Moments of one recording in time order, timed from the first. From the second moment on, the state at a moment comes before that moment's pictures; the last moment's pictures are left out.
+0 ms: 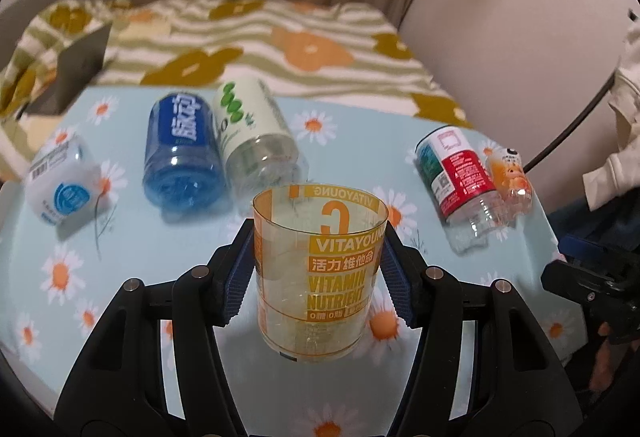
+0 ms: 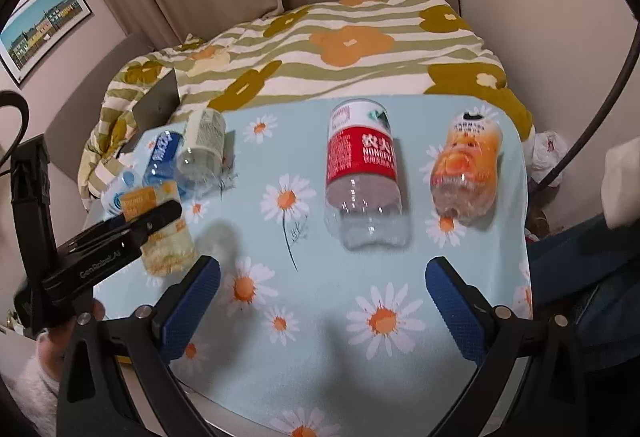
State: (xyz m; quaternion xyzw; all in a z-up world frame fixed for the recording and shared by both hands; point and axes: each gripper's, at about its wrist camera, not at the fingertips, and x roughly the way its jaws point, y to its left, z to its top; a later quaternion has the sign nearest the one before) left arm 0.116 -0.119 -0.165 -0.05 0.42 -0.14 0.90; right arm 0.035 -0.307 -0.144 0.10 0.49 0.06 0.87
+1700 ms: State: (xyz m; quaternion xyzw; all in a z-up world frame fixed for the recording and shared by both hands) left arm 0.059 -0.123 -0.187 0.03 0.42 -0.13 0.90; right arm -0.020 -0.285 -0.140 0.09 0.45 0.05 0.89
